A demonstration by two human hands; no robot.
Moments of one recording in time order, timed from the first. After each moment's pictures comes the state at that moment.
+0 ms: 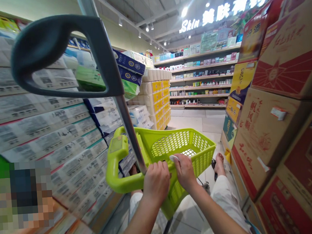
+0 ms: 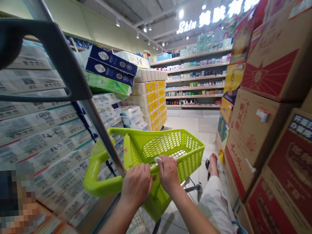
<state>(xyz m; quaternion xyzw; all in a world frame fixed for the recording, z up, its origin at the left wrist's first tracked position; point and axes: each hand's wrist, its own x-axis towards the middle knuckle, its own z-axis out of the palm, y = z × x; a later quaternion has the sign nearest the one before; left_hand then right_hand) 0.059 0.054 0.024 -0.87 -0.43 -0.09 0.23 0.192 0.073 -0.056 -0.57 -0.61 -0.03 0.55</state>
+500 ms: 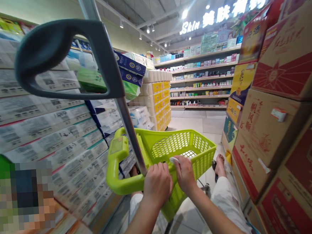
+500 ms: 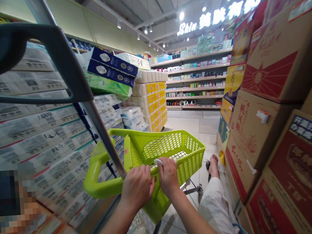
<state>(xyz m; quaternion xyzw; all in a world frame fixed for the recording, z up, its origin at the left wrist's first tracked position) 0.059 0.052 0.025 -0.87 -0.44 -0.08 0.22 0.187 0.070 -0.058 -0.57 -0.60 -0.03 0.57</state>
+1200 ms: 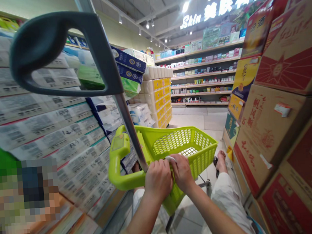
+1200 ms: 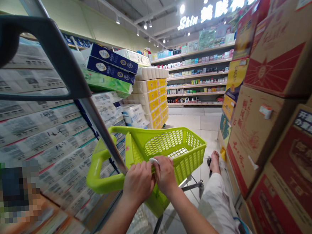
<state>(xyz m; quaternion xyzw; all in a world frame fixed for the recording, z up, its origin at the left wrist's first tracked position) 0.058 0.052 0.023 -0.87 -0.43 -0.08 0.24 0.174 0.066 -0.055 -0.54 -0.63 0.00 0.56</state>
